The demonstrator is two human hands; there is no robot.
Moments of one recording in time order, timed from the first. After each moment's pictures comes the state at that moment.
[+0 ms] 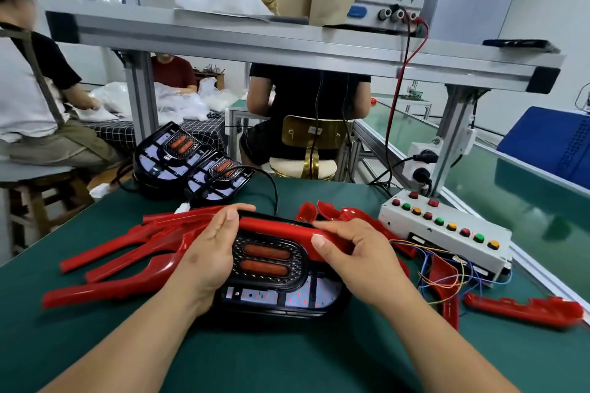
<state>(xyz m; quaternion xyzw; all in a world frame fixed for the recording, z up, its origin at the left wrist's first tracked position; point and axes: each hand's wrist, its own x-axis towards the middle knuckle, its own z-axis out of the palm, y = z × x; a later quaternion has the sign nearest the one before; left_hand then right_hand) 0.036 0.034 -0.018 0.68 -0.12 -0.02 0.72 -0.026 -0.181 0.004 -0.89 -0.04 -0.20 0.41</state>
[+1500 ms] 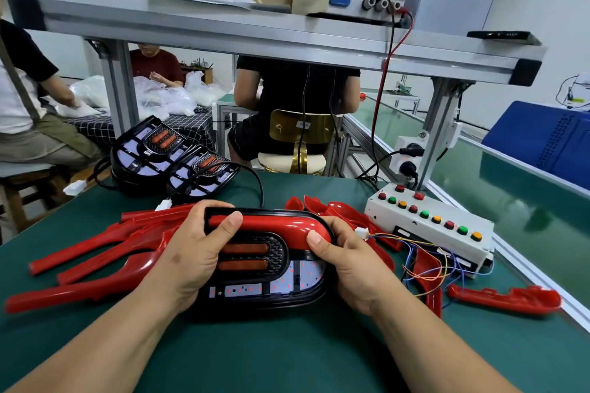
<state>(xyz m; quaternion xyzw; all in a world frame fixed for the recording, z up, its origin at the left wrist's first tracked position) 0.029 0.029 -0.009 0.58 -0.14 -0.03 0.80 -0.019 -0.184 -0.013 -0.59 -0.04 -0.01 0.80</state>
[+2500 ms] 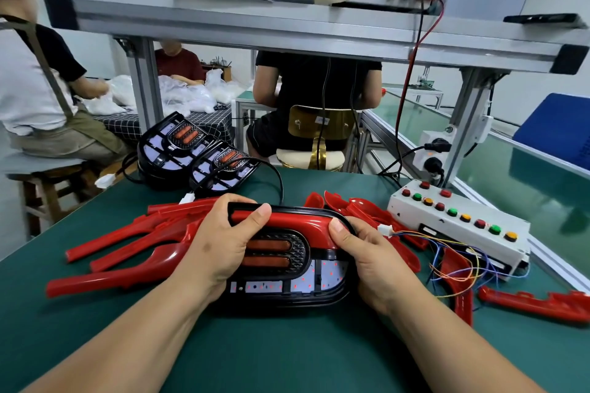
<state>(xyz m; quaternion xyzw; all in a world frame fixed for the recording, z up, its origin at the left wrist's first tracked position) 0.027 0.023 -0.006 0.58 -0.10 -0.02 0.81 -0.011 -0.178 -0.021 -0.58 -0.04 -0.04 0.81</state>
